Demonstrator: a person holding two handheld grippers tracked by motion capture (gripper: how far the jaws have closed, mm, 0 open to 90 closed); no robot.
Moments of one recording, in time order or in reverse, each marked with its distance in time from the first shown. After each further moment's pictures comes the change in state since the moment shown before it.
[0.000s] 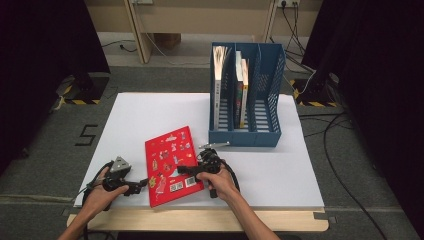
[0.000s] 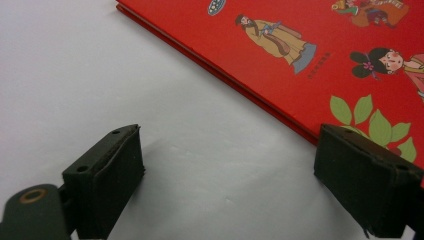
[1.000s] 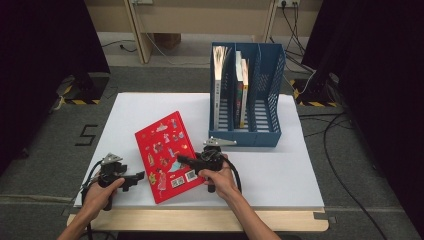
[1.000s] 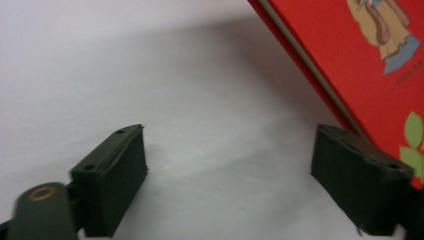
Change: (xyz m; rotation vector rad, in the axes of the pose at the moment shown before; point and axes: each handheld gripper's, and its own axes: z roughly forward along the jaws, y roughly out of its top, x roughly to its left) left arm 0.012 0.007 -0.004 -0.032 0.004 -0.256; right arm 0.018 0.012 -0.020 -0.233 0.041 -0.133
